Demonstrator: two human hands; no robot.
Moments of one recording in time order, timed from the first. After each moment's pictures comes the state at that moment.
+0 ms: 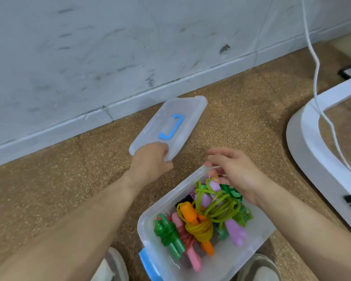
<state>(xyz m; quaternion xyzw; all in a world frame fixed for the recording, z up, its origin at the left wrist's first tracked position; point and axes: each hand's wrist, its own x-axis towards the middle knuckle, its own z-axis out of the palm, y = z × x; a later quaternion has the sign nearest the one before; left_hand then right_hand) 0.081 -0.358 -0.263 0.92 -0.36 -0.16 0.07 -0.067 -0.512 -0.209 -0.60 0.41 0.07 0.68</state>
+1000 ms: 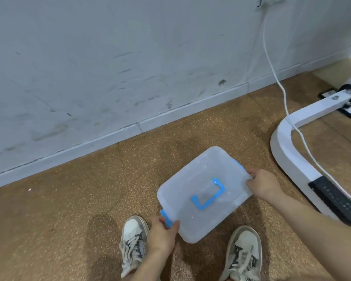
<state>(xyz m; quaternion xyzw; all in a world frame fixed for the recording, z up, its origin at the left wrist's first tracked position) -0.160 -0.235 -0.216 0.88 0.11 -0.30 0.36 -0.194 -0.545 -0.188 -0.88 0.38 0.11 0.27</state>
